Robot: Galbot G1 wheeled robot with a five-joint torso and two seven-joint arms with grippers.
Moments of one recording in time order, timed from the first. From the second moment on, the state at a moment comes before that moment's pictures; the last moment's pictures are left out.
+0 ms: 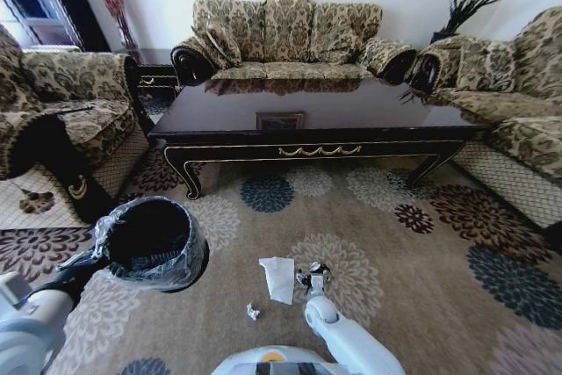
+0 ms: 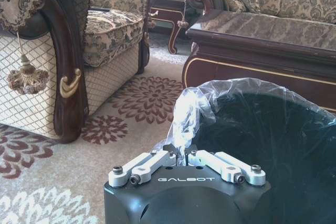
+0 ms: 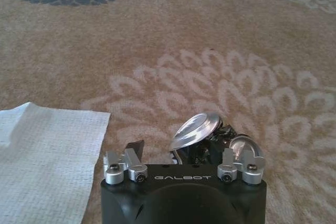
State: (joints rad) left arm 1.85 -1.18 -1.28 -2.50 -1.03 0.63 -0.30; right arm -1.06 1.24 -0.13 1.27 0.62 -0.13 0.60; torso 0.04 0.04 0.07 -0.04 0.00
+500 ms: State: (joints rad) left arm 1.85 -1.18 -1.28 -2.50 -1.03 0.63 -0.30; right arm -1.08 1.22 -0.12 1.28 0.61 -0.13 0.60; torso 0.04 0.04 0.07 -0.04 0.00
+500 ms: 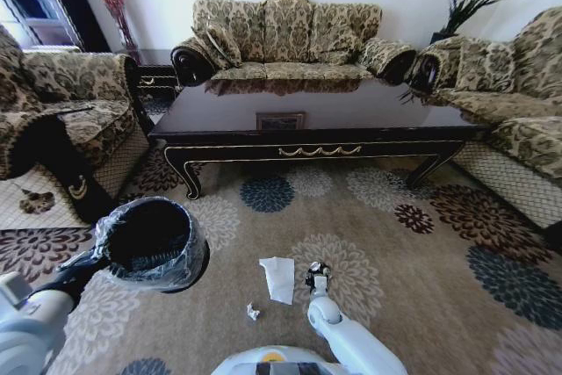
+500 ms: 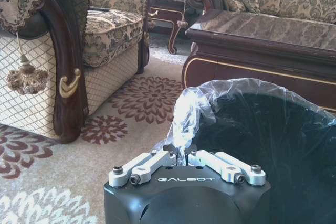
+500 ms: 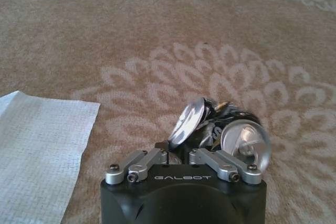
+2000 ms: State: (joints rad) left arm 1.87 -1.18 -1.03 -2.50 -1.00 0.67 -0.31; right arm -1.36 0.92 0.09 2.06 0.12 0.23 0.20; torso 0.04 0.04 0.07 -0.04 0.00
